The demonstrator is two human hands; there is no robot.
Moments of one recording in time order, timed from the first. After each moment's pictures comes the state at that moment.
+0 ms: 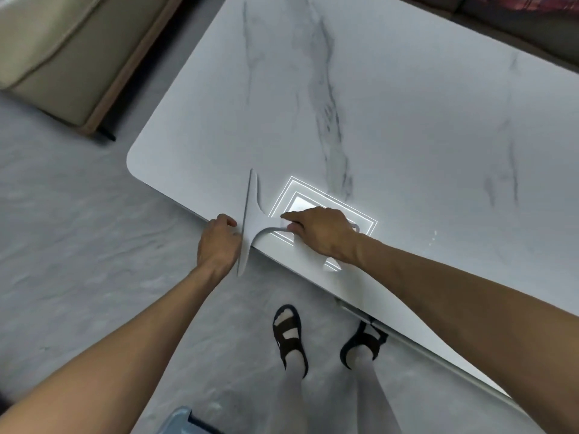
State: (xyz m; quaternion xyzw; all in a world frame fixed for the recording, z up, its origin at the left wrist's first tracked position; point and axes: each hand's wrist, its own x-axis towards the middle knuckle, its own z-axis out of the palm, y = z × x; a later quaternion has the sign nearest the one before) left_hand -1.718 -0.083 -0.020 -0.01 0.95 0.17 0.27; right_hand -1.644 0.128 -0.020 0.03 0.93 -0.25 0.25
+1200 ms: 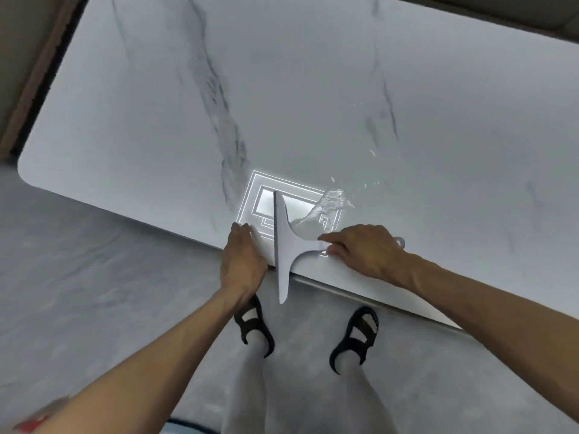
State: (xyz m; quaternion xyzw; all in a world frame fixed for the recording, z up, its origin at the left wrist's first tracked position) left_hand -1.505 0.060 -0.030 0.21 0.93 0.12 0.26; right_hand -1.374 0.274 -0.012 0.11 0.94 -0.22 0.25
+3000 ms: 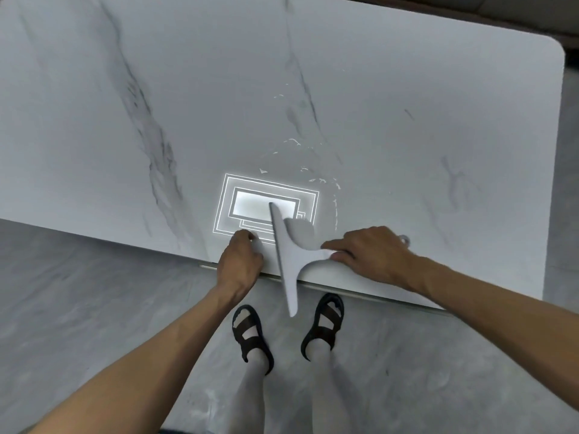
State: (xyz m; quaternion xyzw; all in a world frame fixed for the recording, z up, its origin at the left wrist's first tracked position) left_hand -1.411 0.142 -0.027 0.17 0.90 0.13 0.37; right_hand -1.235 0.351 0.012 0.11 0.94 -0.21 0.22
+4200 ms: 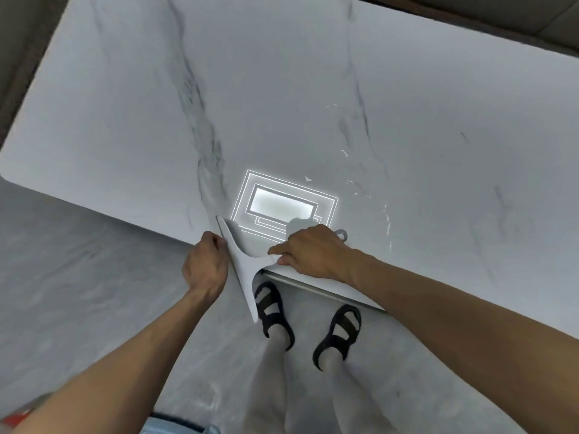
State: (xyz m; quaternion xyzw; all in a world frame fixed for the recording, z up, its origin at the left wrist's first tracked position) left_hand -1.498 0.060 -0.019 0.03 0.97 0.10 0.23; right_hand -1.388 0.257 -0.004 -0.04 0.94 -0.24 0.24
